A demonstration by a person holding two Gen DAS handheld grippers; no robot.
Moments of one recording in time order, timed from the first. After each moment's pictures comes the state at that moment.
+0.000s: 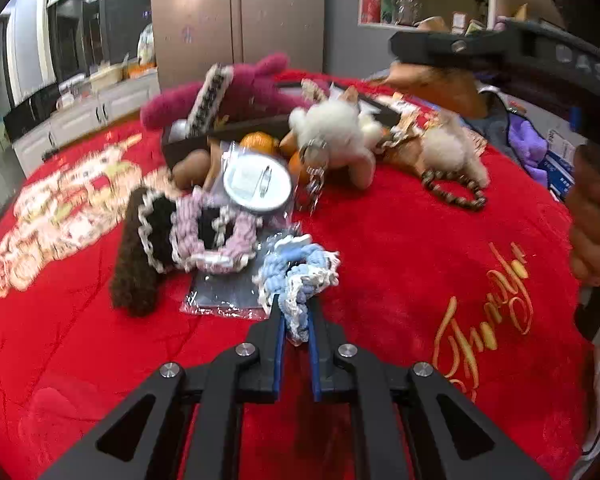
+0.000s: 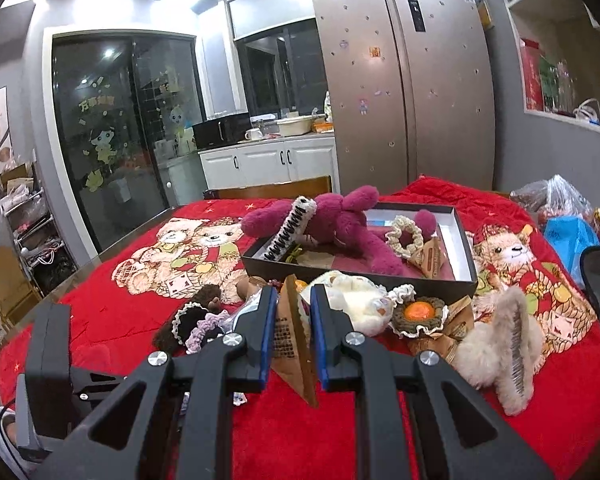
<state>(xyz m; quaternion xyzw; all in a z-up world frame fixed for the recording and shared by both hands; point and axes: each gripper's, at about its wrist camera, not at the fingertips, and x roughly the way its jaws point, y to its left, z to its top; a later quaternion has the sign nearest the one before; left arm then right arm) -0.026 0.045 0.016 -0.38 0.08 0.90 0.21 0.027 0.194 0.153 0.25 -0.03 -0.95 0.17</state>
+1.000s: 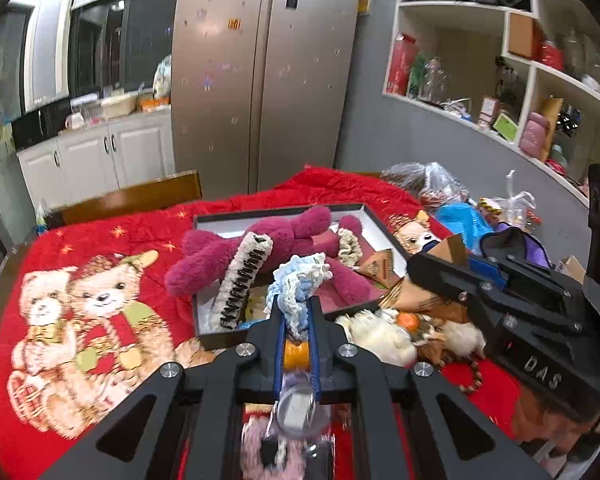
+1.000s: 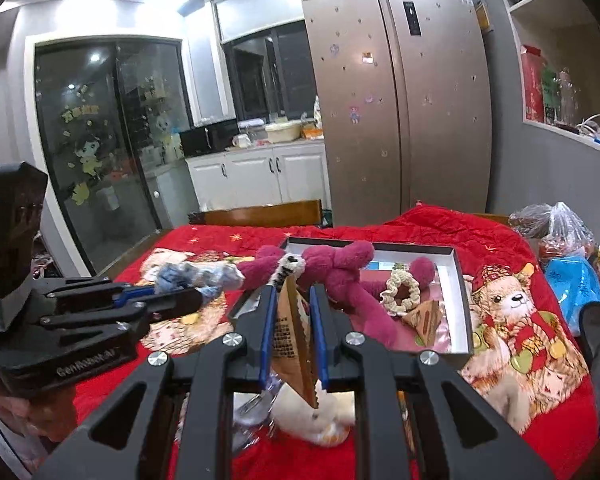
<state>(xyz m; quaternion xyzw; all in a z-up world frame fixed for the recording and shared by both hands) -0.167 0.040 0.133 -0.34 0.01 0.92 0.20 -0.071 0.185 0.201 0.27 -0.04 -0.95 0.14</state>
